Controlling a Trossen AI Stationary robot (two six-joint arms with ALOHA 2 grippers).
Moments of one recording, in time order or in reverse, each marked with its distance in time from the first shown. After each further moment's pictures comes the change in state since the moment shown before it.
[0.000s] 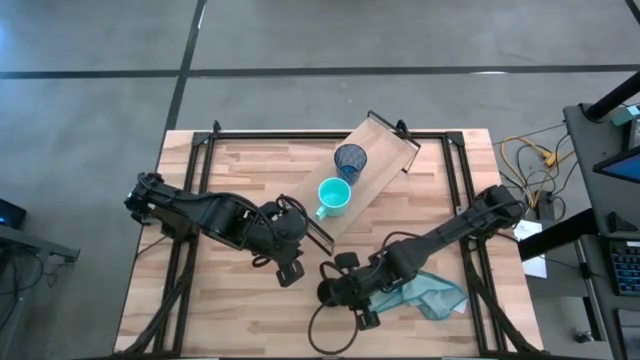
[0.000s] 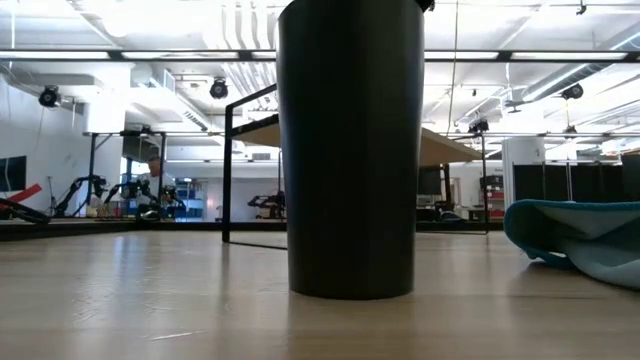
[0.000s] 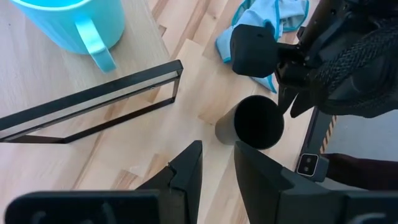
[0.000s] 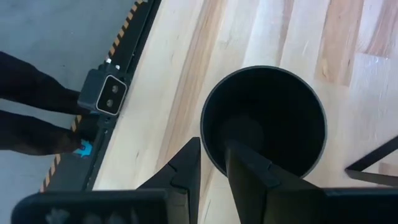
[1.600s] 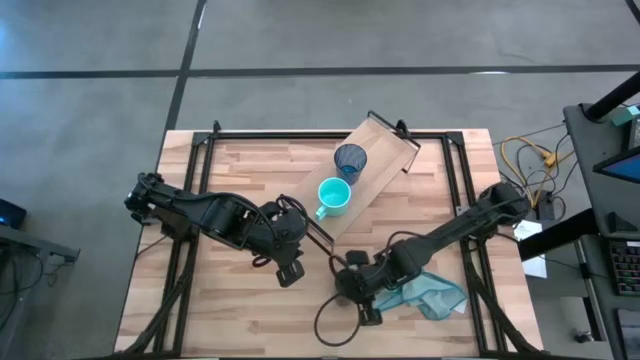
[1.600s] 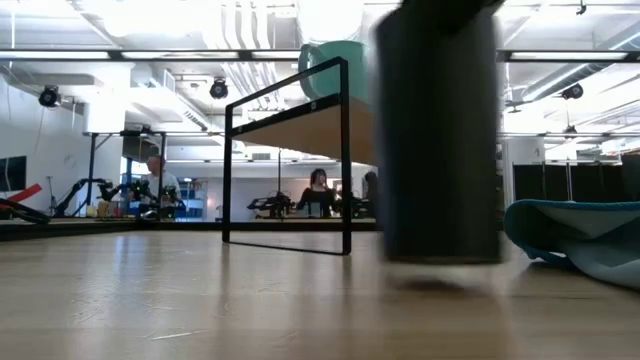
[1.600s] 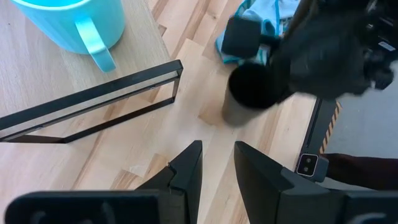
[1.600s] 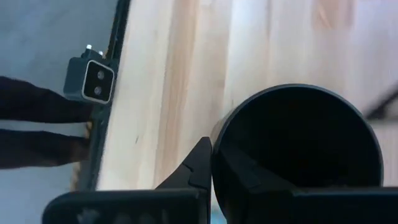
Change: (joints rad) left arm 0.000 0.000 -0.001 0.001 0.000 -0.002; right arm 0.000 -0.052 -0.137 0.048 0.002 0.159
